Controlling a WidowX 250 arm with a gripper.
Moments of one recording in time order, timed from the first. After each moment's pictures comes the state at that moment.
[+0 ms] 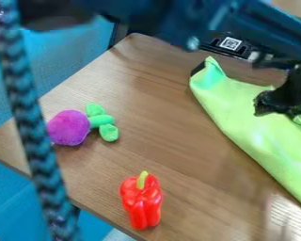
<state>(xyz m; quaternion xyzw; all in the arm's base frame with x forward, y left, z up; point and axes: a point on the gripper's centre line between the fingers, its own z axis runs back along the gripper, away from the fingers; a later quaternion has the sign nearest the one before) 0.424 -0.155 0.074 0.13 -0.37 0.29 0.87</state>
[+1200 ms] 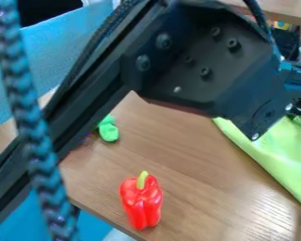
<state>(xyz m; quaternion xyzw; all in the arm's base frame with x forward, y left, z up) 0.476 -0.171 0.049 0.18 -0.39 0.27 0.86</state>
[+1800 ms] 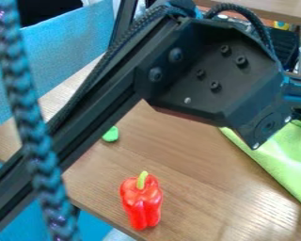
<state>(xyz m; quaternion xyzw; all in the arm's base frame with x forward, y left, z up) 0.480 -0.164 0.032 0.20 -0.39 0.26 0.86</state>
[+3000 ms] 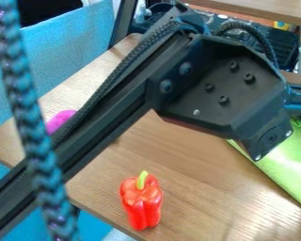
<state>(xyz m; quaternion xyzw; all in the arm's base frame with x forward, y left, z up) 0.484 -0.170 0.022 0.20 -0.39 0.26 0.86</state>
